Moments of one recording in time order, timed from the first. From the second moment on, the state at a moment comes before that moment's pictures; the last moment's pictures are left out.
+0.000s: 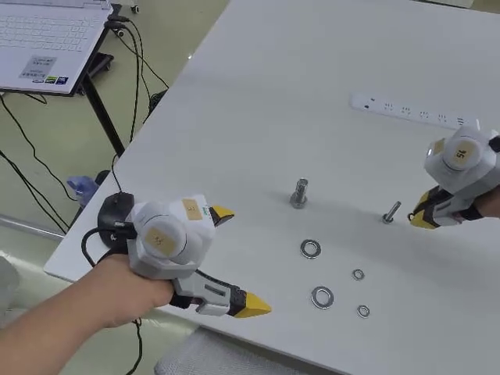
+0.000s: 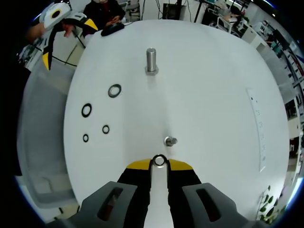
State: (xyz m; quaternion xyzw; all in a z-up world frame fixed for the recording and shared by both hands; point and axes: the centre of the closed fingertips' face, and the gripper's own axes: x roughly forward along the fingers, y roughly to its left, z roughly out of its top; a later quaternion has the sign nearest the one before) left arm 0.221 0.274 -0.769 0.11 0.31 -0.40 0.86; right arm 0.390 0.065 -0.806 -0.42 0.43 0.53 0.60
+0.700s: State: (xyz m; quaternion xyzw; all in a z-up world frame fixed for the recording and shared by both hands) left arm 0.223 0.272 -0.770 0.12 0.30 -0.41 0.85; right arm 0.408 0.084 -0.808 -0.43 0.42 0.53 0.59
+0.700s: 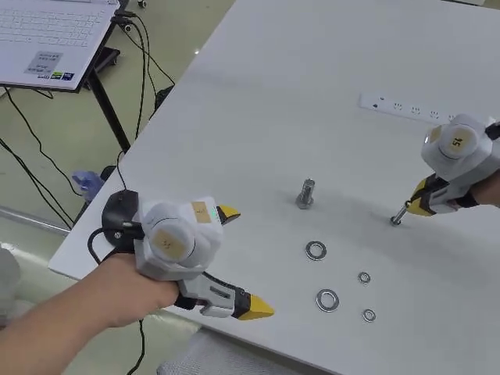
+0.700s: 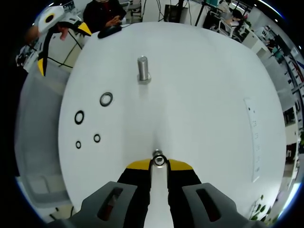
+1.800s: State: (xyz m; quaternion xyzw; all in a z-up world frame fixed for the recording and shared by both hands) left arm 0.225 0.273 -0.773 0.12 0.31 -0.41 0.85; right arm 0.406 0.088 -0.834 -0.46 0.43 0.53 0.56
